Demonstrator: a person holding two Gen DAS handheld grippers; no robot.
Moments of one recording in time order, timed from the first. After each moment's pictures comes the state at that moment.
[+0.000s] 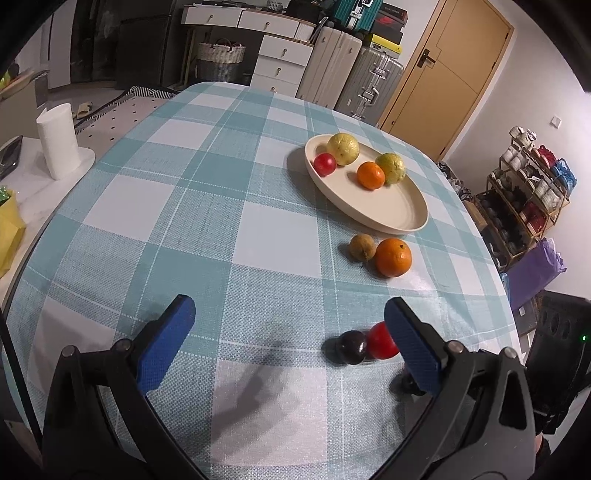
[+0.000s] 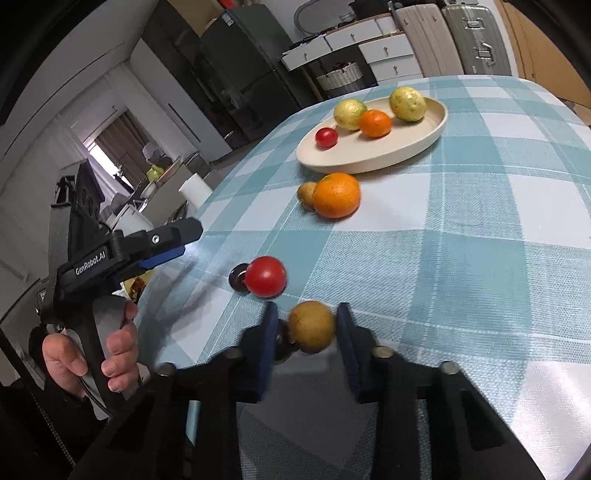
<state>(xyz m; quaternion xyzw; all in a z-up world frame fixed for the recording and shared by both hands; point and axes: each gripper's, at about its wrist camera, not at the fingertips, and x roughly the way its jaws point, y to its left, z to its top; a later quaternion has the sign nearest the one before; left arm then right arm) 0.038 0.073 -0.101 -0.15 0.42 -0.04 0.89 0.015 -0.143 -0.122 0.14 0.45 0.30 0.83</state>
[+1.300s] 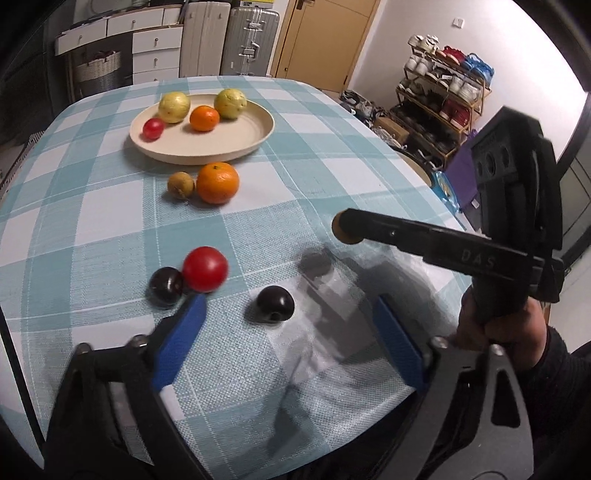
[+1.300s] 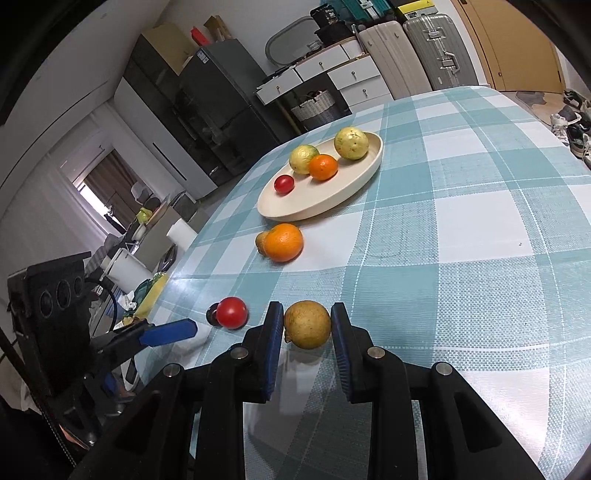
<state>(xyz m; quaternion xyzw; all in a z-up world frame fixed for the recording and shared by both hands) -0.004 -0.051 -0.103 -0.02 0.46 -0.23 0.86 0.015 -0.202 -0.104 0.18 0.41 0.25 0.86</state>
